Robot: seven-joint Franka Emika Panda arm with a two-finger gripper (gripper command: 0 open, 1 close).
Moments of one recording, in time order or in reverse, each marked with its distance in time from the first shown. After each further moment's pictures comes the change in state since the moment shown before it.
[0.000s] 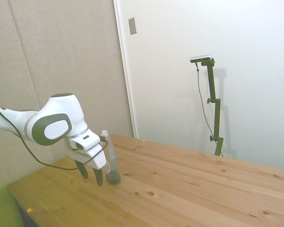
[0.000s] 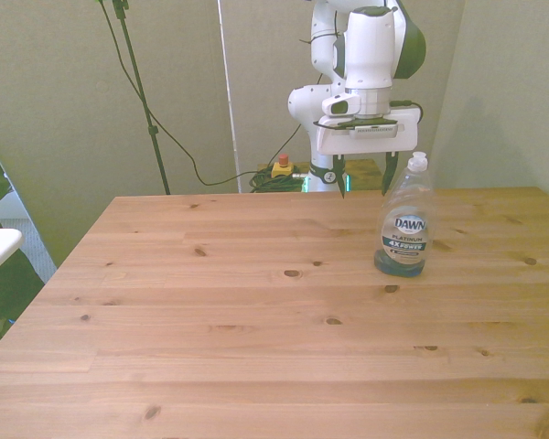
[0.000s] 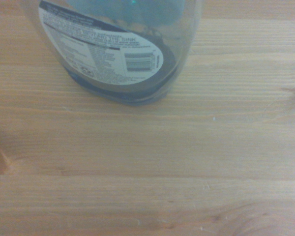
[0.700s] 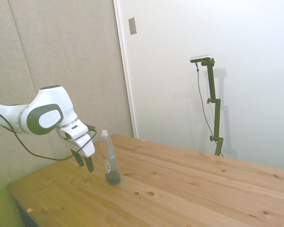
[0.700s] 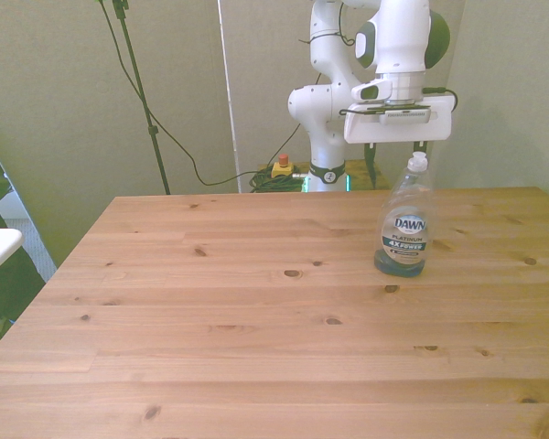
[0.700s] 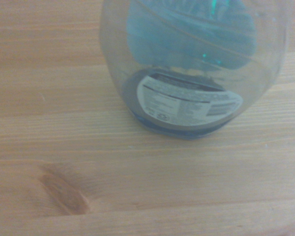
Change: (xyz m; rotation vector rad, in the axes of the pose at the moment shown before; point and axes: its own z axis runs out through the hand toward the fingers) arm -0.037 -0.058 -0.030 0.054 0.048 0.103
